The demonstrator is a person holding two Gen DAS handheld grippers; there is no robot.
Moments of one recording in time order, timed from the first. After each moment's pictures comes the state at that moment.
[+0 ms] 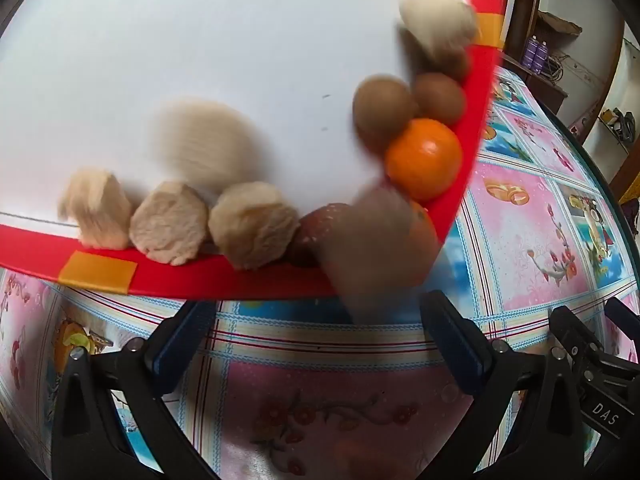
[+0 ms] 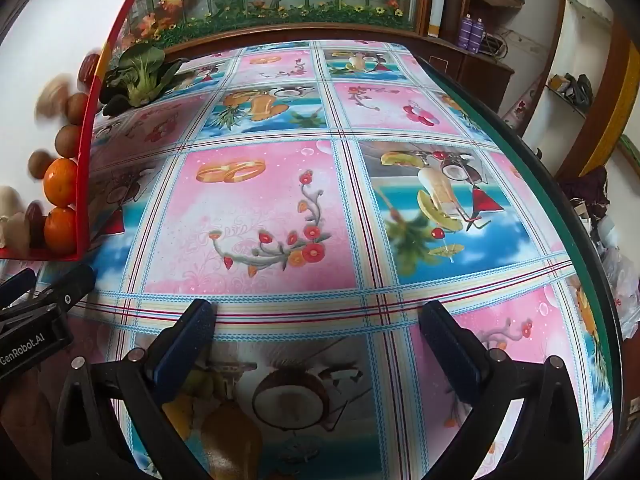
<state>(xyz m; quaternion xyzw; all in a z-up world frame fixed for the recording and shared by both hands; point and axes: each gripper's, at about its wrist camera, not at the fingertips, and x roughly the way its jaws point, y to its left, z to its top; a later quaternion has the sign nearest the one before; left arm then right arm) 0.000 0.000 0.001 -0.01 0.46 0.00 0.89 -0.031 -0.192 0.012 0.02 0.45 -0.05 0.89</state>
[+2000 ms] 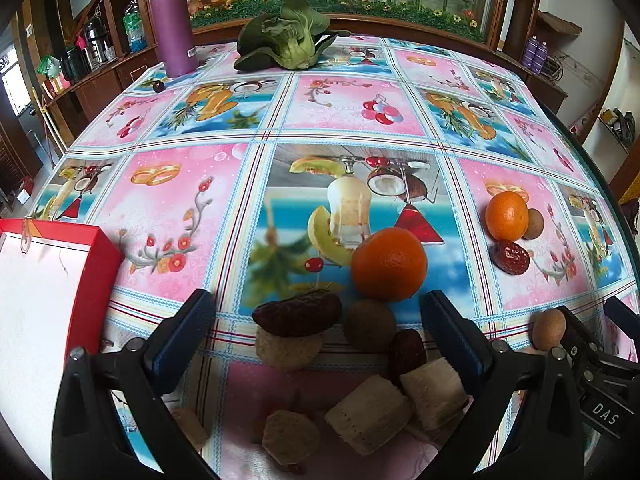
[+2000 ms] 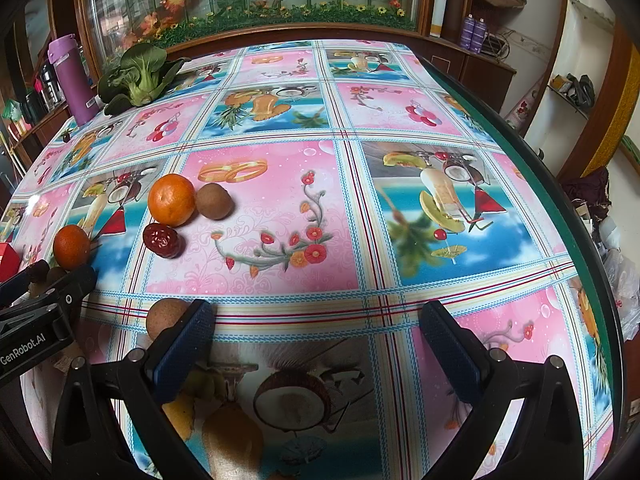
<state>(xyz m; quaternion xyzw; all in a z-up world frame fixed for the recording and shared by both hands) -0.003 0.001 -0.005 -0.01 0.46 0.00 0.89 -0.029 -0.192 0.006 0.02 0.45 -0.05 0.89</state>
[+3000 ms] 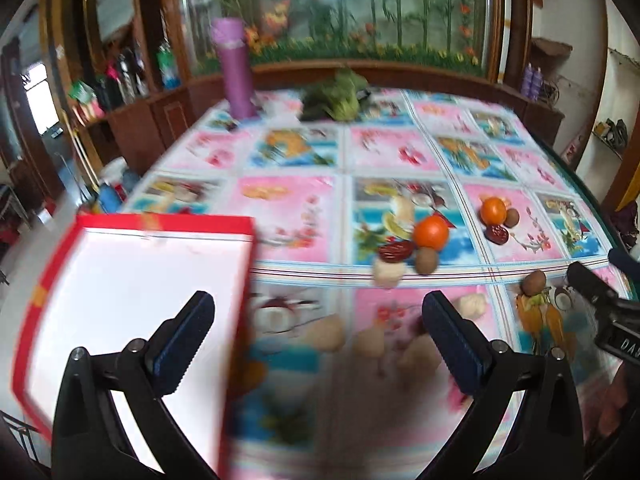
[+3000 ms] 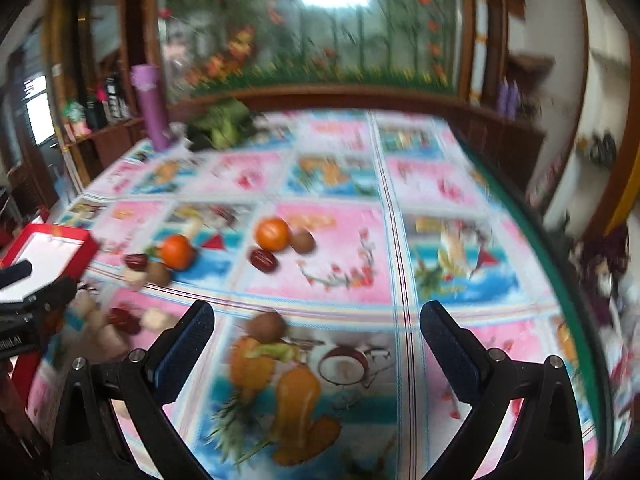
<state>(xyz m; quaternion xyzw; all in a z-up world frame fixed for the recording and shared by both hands) -0.098 0.059 0.066 0.01 0.37 0.03 0.93 -0.099 -0.169 0.056 -0.02 0.33 0.05 0.94</state>
